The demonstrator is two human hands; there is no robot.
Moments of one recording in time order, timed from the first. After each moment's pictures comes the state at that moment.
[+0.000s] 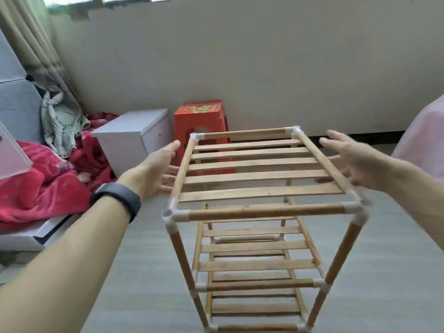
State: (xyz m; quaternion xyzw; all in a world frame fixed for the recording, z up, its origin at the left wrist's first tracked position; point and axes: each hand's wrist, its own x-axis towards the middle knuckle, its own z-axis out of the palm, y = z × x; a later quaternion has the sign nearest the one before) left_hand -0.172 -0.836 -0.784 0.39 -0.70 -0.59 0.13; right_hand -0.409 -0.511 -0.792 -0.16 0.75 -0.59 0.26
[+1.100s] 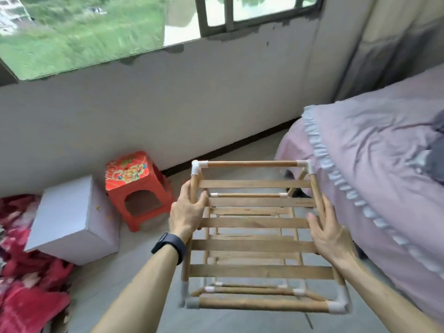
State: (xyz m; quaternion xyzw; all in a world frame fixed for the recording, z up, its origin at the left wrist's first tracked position) left_hand -0.351 -0.714 -0.388 0.22 -0.87 -0.44 0.05; right_hand -0.356 -0.371 -0.431 0.06 0.93 -0.36 -0.02
